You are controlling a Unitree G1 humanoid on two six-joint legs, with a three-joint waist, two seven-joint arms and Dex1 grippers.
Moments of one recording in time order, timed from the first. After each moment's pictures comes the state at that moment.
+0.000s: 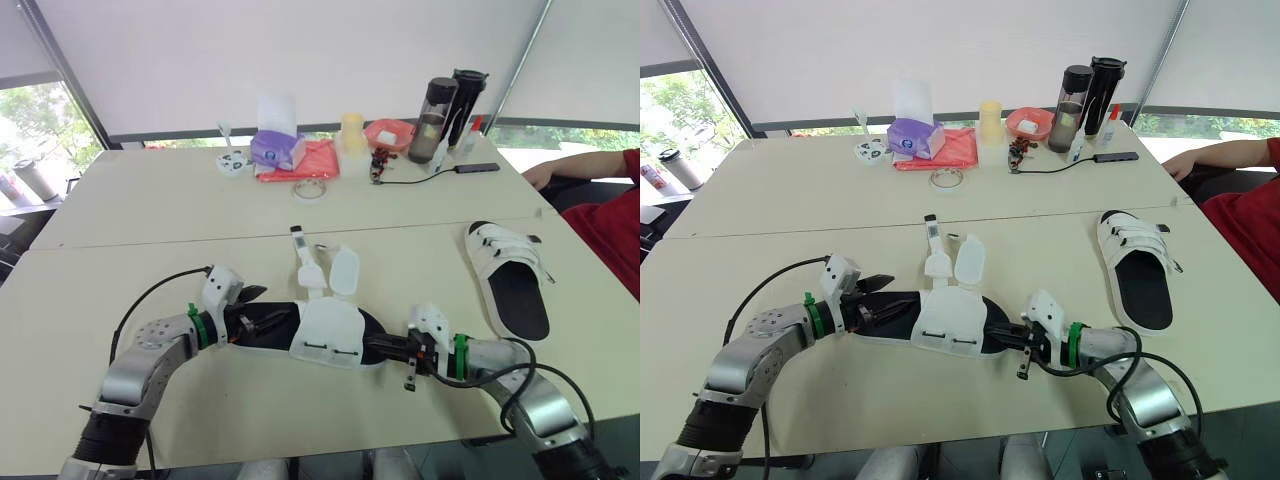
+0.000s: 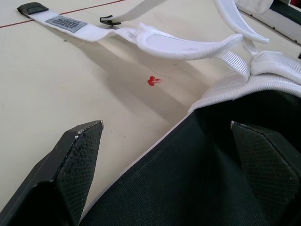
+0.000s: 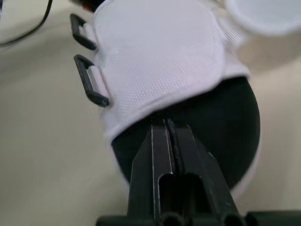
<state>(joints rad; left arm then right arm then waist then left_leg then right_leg) -0.17 0.50 -0.02 -0.10 -0.43 0.49 -0.77 -0.01 -0.58 0.11 -0.22 0.38 0.37 0.96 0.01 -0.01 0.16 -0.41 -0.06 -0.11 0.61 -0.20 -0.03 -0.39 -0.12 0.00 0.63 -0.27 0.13</state>
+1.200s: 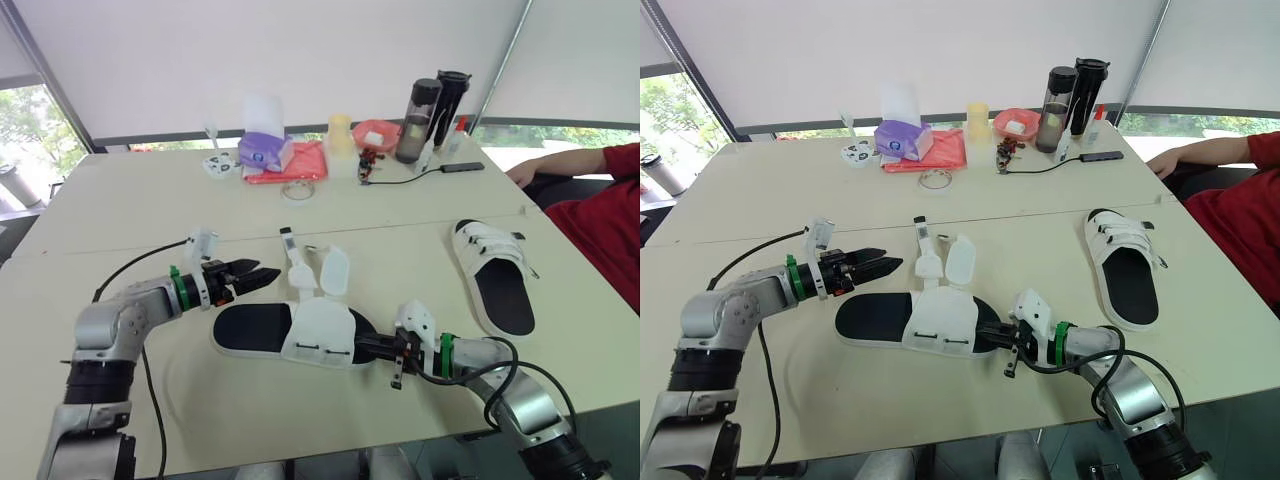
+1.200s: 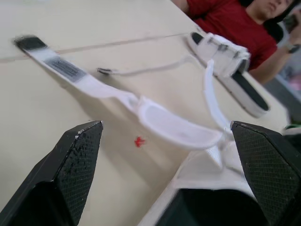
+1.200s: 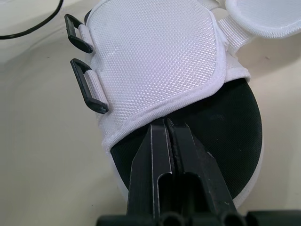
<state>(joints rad) -0.49 0.54 0.14 0.10 -0.74 1.02 -0.85 -0.09 -0.54 0.21 -0.16 0.31 0.30 0.93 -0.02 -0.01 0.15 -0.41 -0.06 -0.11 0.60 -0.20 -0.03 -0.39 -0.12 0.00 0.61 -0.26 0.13</state>
